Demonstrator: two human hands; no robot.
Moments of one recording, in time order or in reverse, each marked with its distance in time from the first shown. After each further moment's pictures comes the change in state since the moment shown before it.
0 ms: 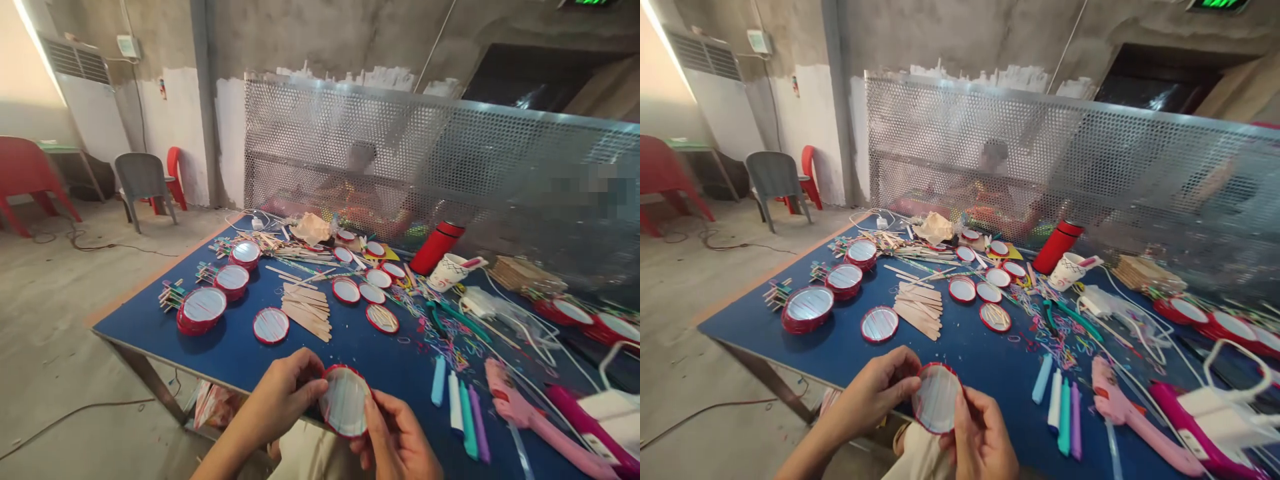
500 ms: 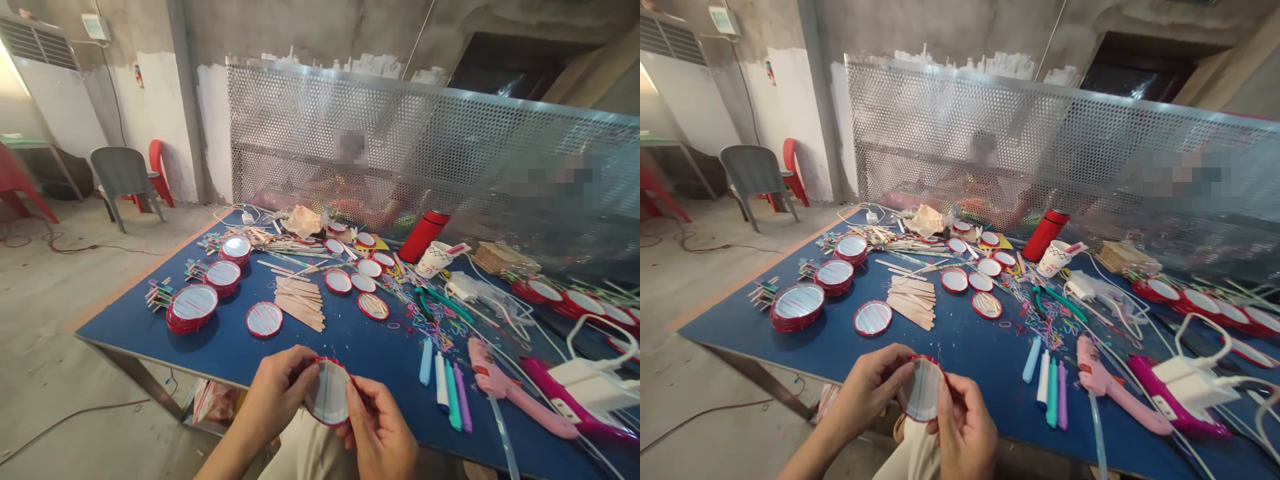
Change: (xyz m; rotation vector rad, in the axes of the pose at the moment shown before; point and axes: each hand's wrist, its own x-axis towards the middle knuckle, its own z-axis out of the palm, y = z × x) left_hand -0.004 -0.003 0.009 0.094 0.121 0.089; right_hand -0.008 0.001 0.012 0.020 -0.031 -0.066
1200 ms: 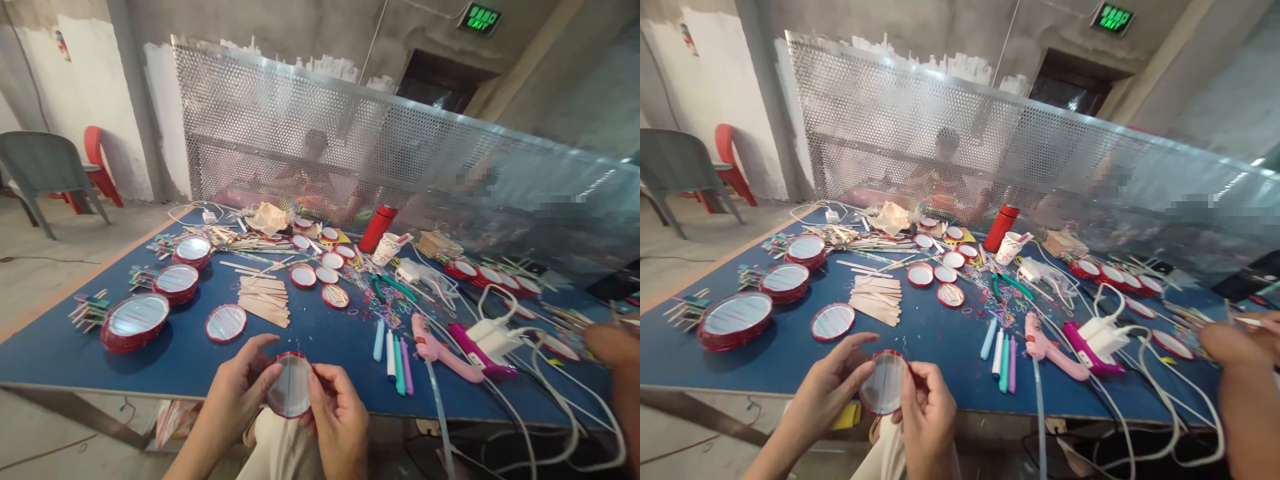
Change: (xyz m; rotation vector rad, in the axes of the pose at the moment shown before) left_hand 0.003 -0.018 0.000 -0.124 0.088 0.017; right_hand 0.011 0.012 -0.004 -0.017 -0.051 -0.056
